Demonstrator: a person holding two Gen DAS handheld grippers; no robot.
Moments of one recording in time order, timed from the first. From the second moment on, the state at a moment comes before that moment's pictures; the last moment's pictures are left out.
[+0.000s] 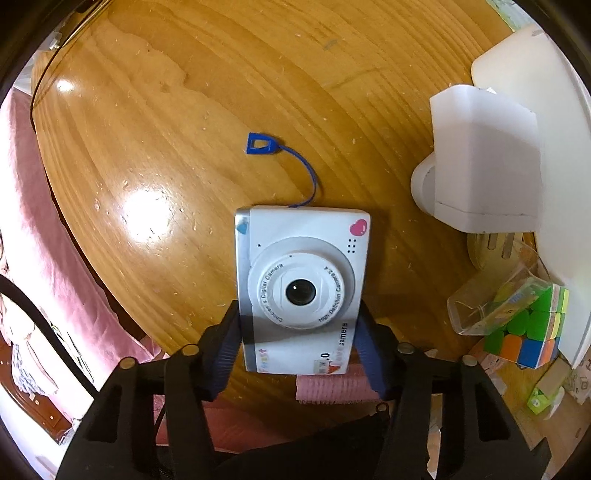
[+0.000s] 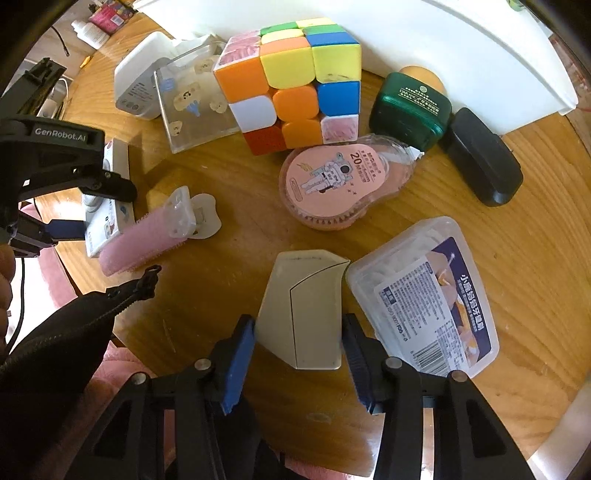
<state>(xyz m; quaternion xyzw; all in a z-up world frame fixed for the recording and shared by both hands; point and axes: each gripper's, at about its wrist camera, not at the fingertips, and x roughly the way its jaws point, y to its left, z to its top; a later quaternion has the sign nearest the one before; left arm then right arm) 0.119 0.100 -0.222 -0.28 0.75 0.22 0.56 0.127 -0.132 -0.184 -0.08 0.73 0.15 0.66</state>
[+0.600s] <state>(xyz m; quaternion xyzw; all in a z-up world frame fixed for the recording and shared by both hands) 0.127 0.110 -0.220 -0.25 0.78 0.13 0.56 0.106 -0.128 -0.179 0.01 0.74 0.08 0.67</state>
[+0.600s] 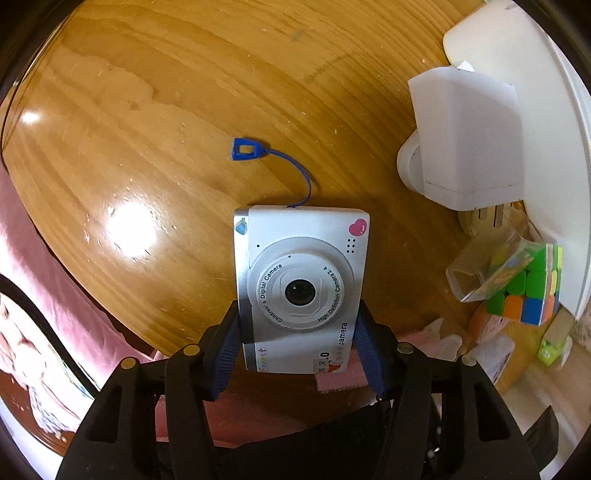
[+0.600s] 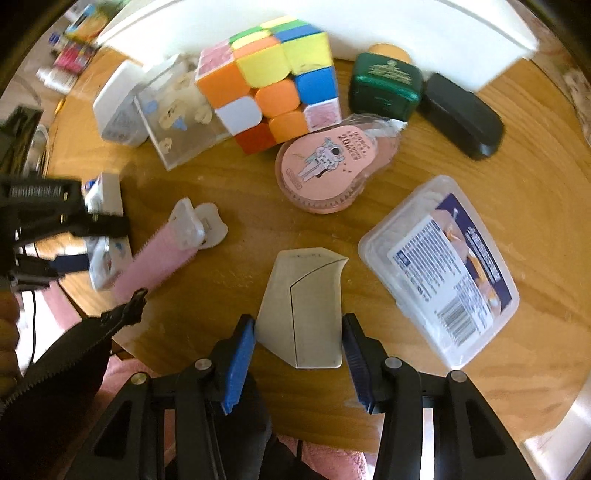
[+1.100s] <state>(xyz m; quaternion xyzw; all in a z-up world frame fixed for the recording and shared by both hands) 0.142 0.146 -0.169 -0.24 0.75 0.10 0.61 0.082 -0.121 -0.125 0.06 0.69 0.03 0.72</state>
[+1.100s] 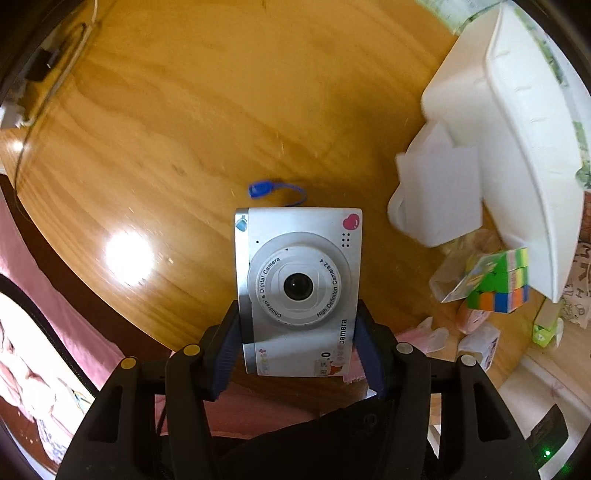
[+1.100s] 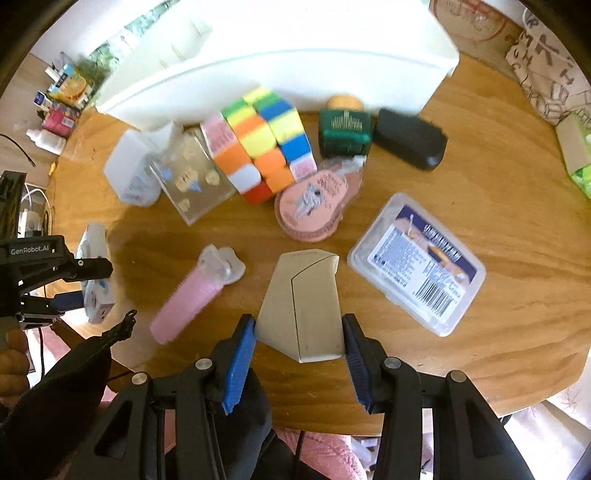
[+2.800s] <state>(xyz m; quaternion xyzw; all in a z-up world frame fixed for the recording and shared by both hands) 0.194 0.066 0.019 -0.08 0.40 -0.05 0.91 0.173 -0.164 0.009 0.03 0.36 0.07 0.93</state>
